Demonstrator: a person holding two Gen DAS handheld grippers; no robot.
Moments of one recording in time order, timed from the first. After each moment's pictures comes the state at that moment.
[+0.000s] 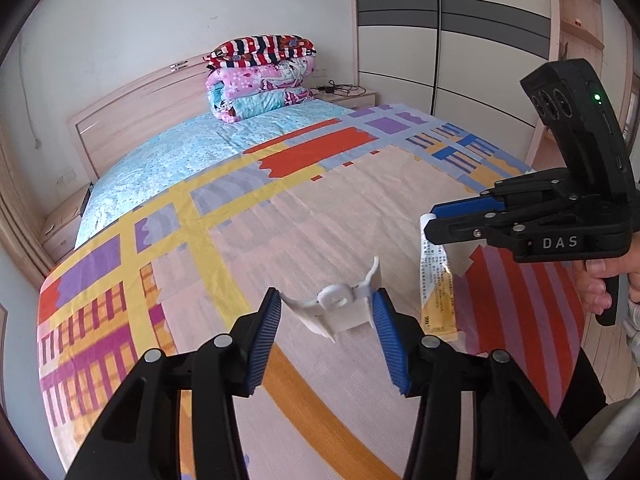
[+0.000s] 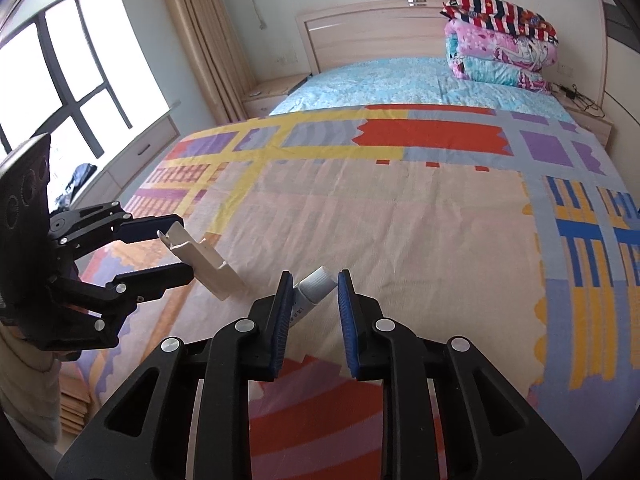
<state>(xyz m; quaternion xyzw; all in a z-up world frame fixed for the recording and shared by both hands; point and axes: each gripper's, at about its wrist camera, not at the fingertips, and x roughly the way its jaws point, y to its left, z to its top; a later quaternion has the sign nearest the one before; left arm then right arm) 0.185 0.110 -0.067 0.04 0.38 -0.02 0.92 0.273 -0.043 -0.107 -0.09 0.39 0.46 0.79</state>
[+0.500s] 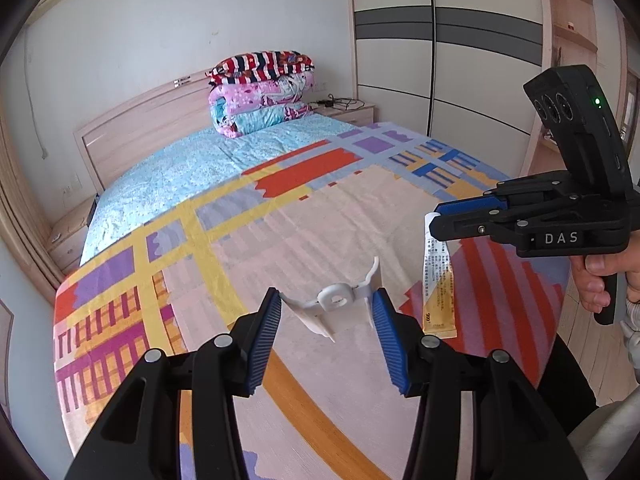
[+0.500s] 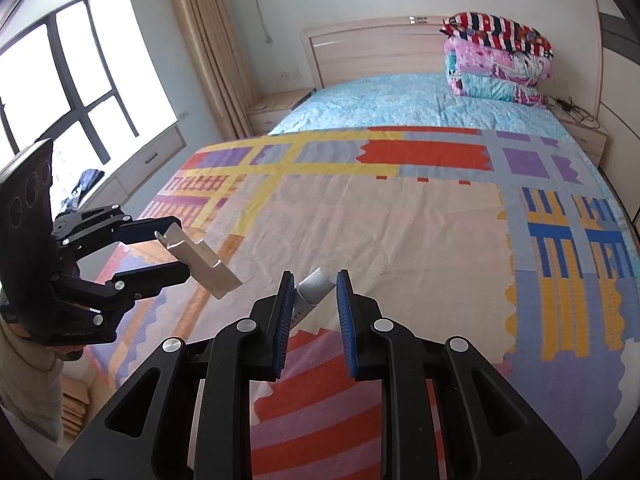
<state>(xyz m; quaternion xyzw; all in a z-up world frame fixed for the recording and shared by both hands) 0.153 0.084 -0.036 0.05 0.36 -0.02 0.93 0.247 -0.071 -0.079 -0.08 0.36 0.47 0.80</state>
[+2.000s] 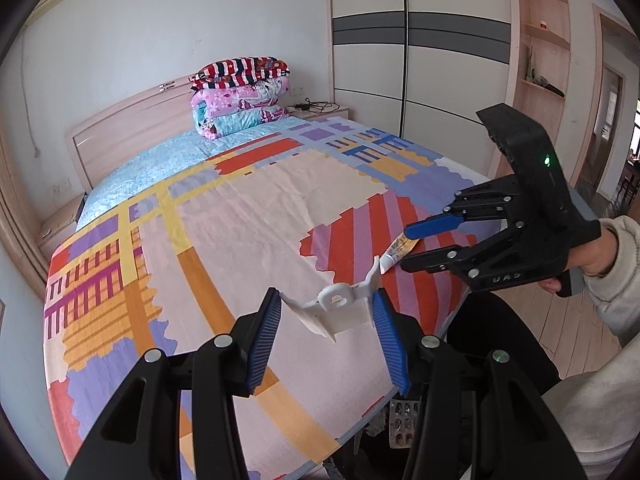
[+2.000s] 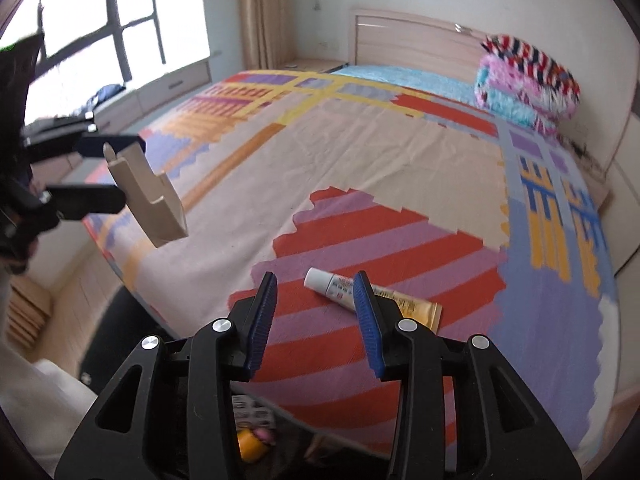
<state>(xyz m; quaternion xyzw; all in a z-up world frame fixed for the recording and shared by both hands) 0.051 0.010 -0.043 0.05 0.35 -0.05 0.93 0.163 -0.118 -0.128 -0.24 0.32 0.49 0.77</state>
